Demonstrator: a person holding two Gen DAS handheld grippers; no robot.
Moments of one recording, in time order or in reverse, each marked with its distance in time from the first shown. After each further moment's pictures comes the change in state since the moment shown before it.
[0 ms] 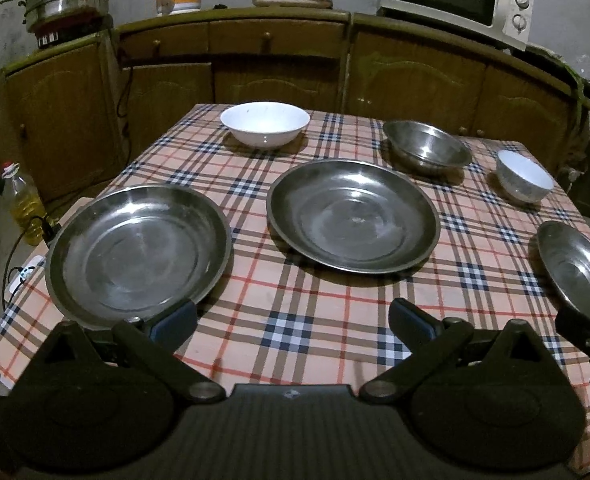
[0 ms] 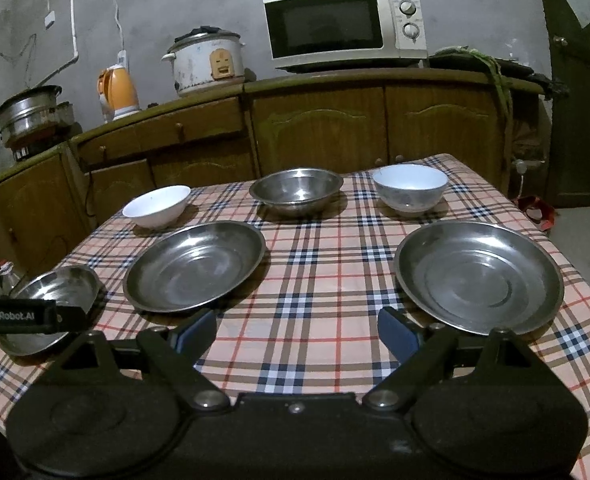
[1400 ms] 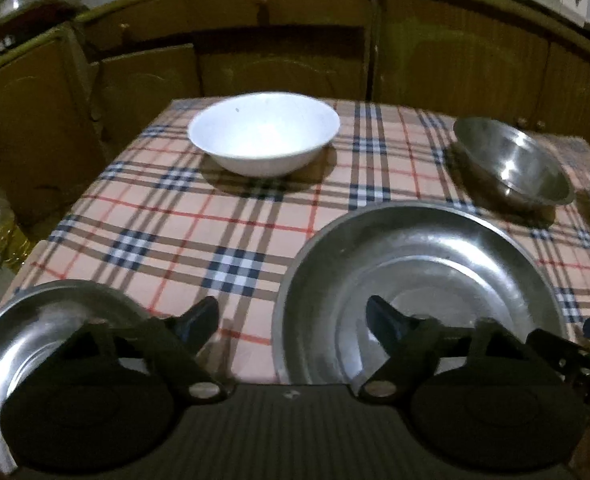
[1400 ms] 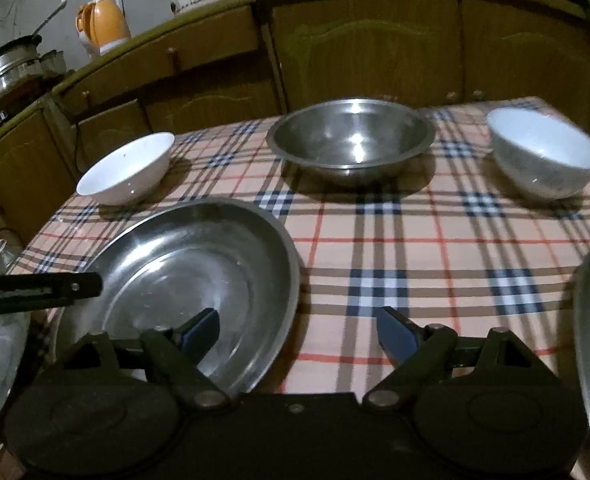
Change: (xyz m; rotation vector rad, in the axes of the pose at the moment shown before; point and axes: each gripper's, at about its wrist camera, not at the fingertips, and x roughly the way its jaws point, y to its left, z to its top) left arm 0.171 0.009 0.092 0.058 0.077 0.041; right arm 0.226 0.028 0.051 -0.001 0.229 0.098
